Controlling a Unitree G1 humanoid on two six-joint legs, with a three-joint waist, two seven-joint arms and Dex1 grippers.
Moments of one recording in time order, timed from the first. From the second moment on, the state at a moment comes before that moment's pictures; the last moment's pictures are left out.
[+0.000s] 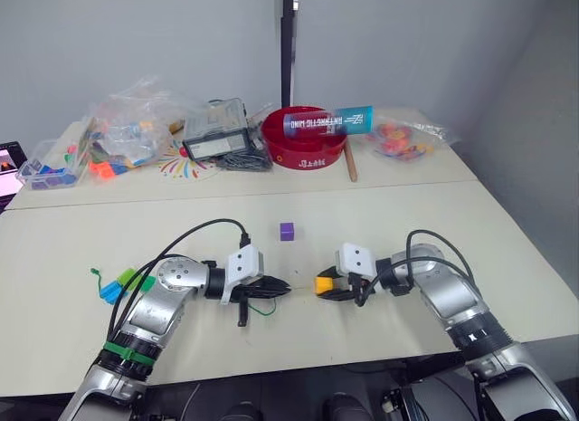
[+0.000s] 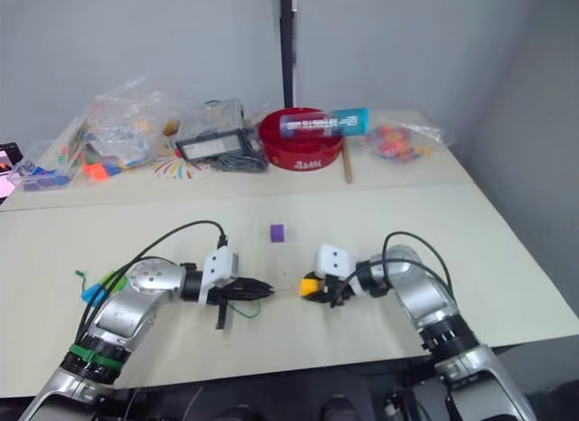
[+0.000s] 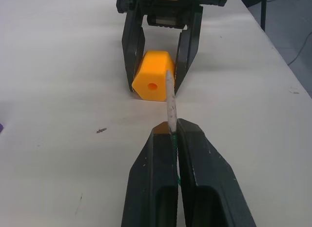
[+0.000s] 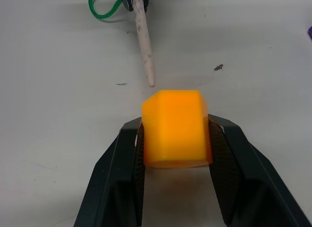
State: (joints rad) left arm -0.40 0.54 -0.23 0.04 -0.22 0.16 -1.20; right arm -0.54 -0.56 0.33 0.12 0.04 0.20 1.21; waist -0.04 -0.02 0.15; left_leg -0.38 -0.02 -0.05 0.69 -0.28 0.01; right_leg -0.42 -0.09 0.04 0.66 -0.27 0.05
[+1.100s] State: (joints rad) left arm -0.47 0.58 -0.26 0.13 -0.16 0.11 -1.24; right arm -0.52 -0.59 0.35 0.06 0.02 0.20 1.22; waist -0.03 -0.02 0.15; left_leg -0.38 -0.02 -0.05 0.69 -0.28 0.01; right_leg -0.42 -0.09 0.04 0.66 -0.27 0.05
